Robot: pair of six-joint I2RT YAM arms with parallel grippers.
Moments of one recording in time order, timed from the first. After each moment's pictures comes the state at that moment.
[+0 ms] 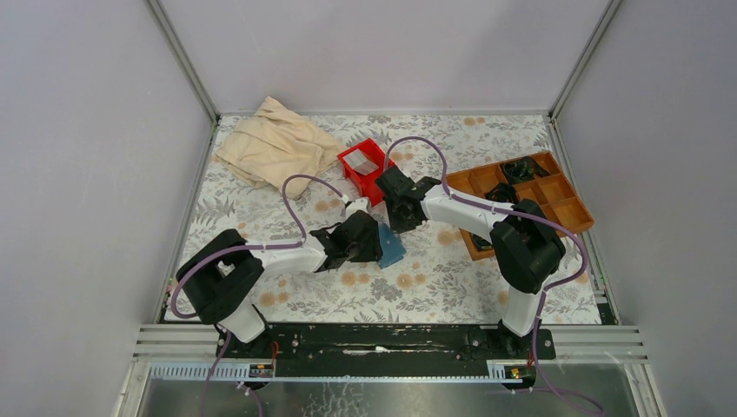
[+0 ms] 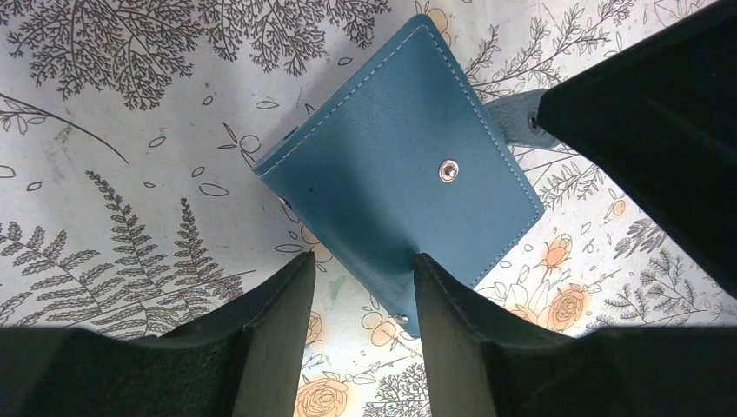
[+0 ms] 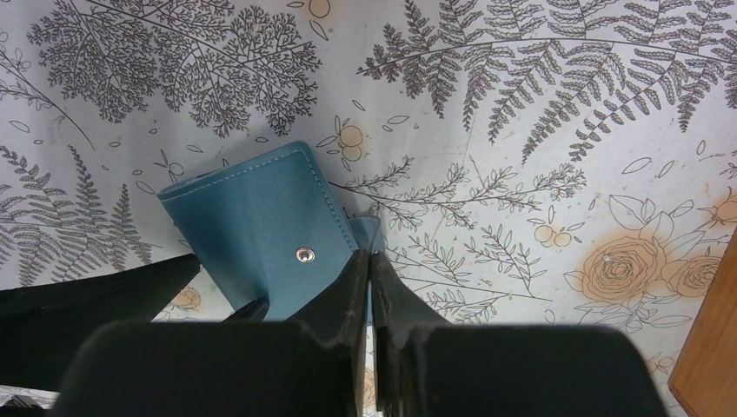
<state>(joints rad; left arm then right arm) -0.86 1.59 0.73 -0.03 -0.15 -0.80 0.76 1.83 1.30 -0.65 0.17 0.51</state>
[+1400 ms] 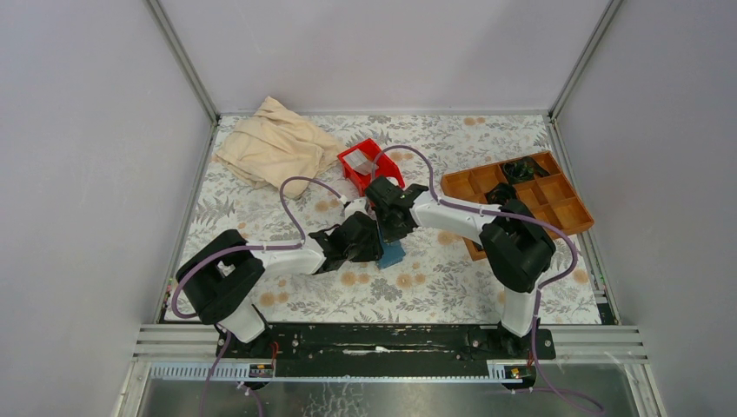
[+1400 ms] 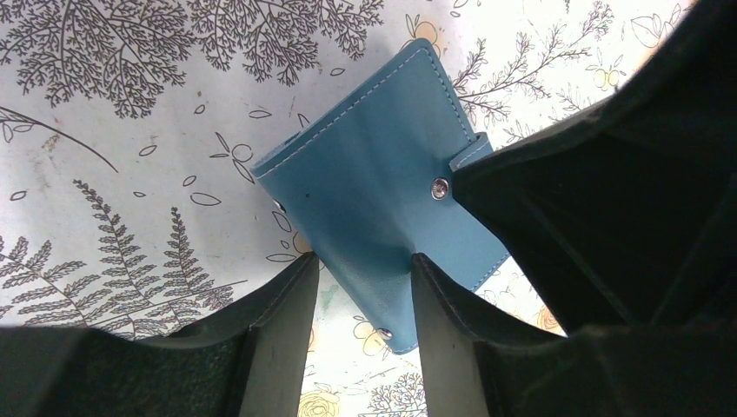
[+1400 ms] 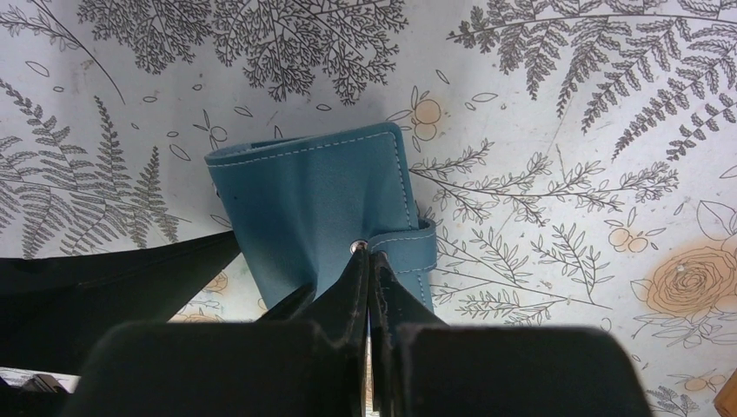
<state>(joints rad) -0.86 1.59 0.70 0.05 -0.15 -0.82 0.83 1.87 1.30 -0.63 0.14 0.50</state>
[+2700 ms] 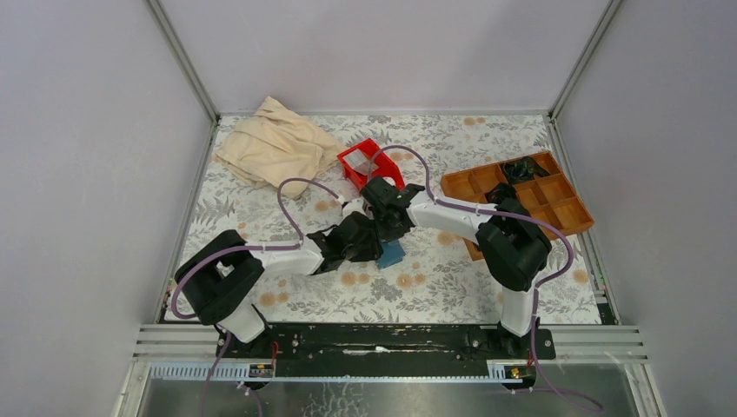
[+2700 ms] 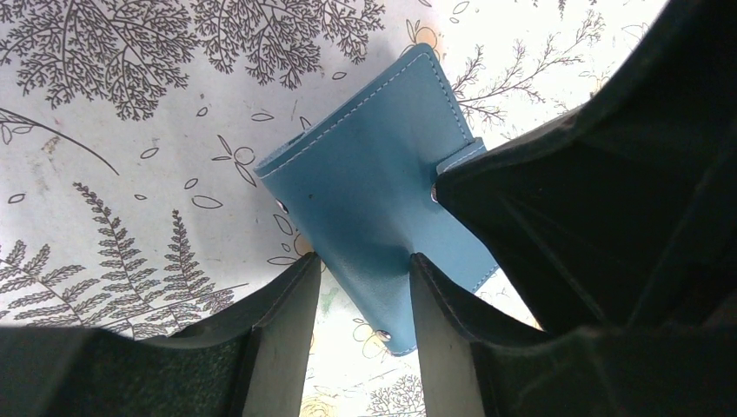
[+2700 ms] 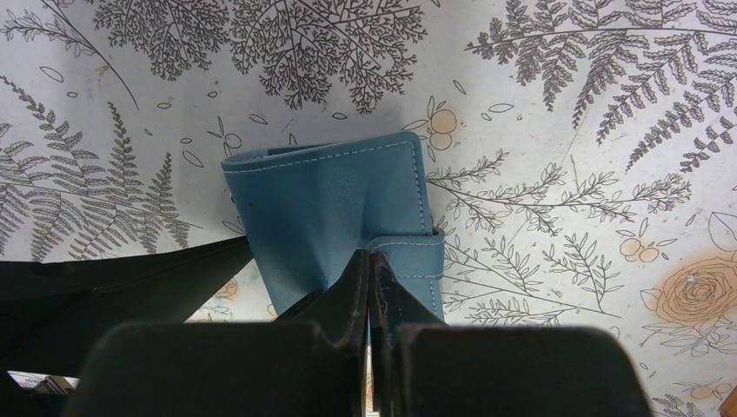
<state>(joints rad) -0.84 1.59 0.68 0.08 -0.14 -0.83 0.84 1.90 1.33 -0.64 0.14 0.51</state>
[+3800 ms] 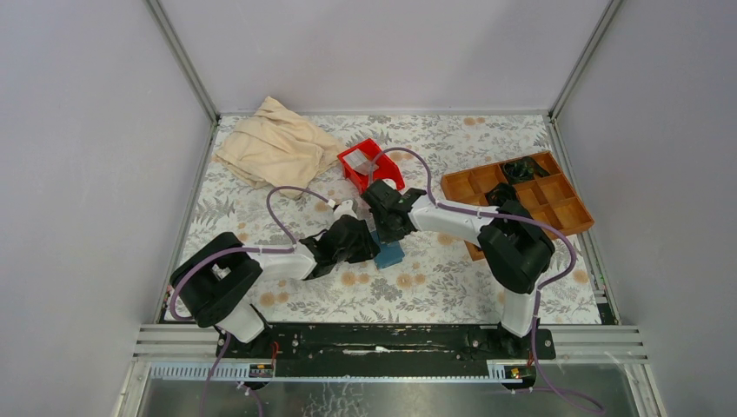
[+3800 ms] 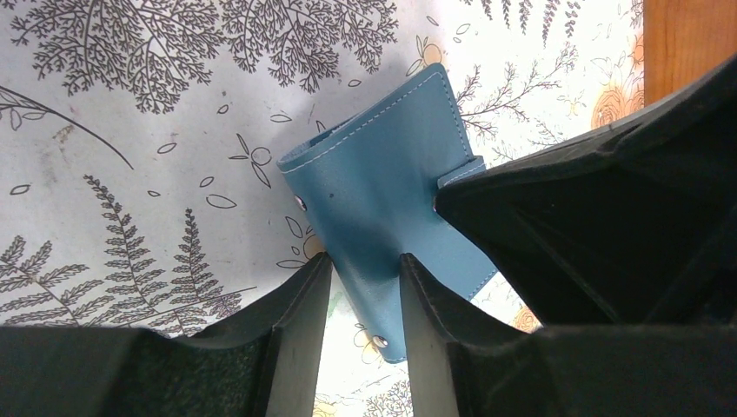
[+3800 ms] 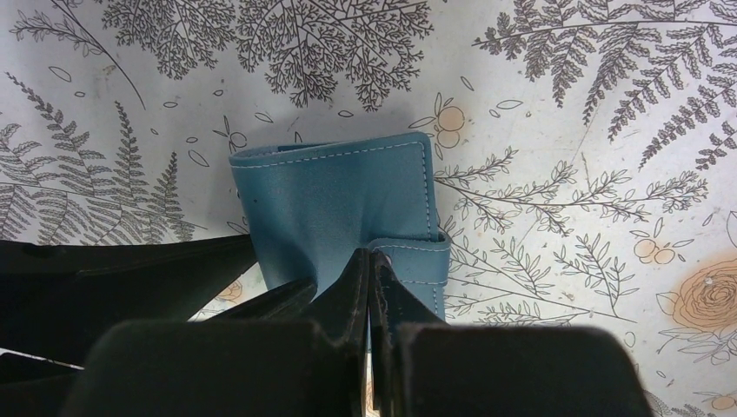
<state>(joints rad) -0.81 1.56 0.58 0.24 -0.09 -0.91 0.85 1.88 1.28 -0.58 0.15 0.52</state>
